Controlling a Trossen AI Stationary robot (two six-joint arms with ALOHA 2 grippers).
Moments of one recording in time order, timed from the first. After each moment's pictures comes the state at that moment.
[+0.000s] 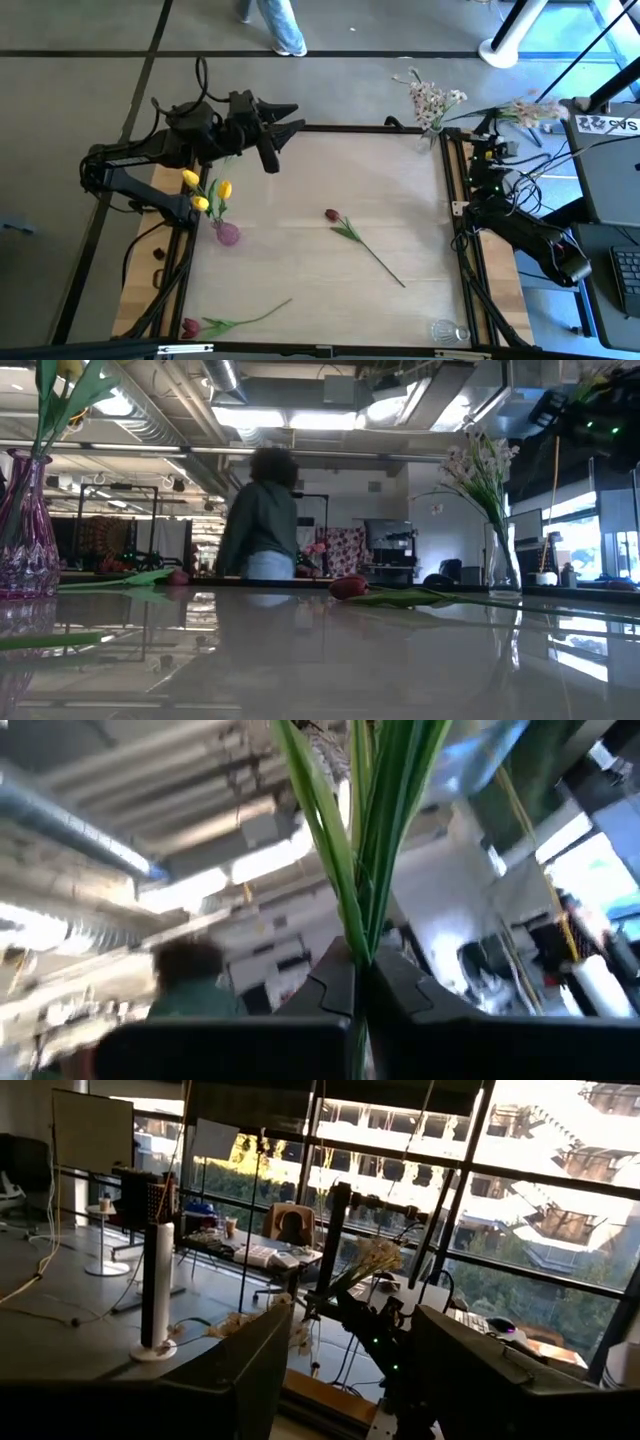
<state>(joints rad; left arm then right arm) 0.05 1.23 1.47 -0.13 -0.38 -0.16 -1.02 0.57 0.05 1.30 0.53 -0.02</state>
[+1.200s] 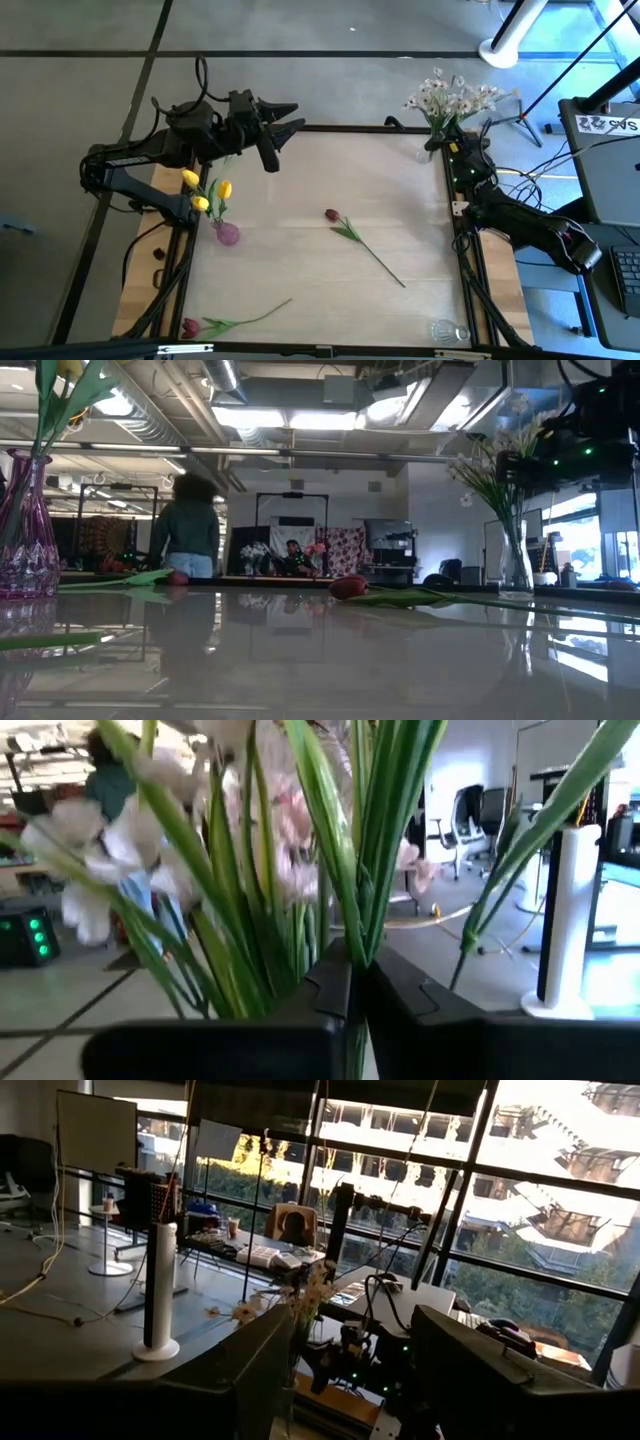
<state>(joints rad) 0.06 1.23 1.47 -0.13 -0.38 -0.16 -0.84 0.62 0.11 0.64 0.64 0.02</state>
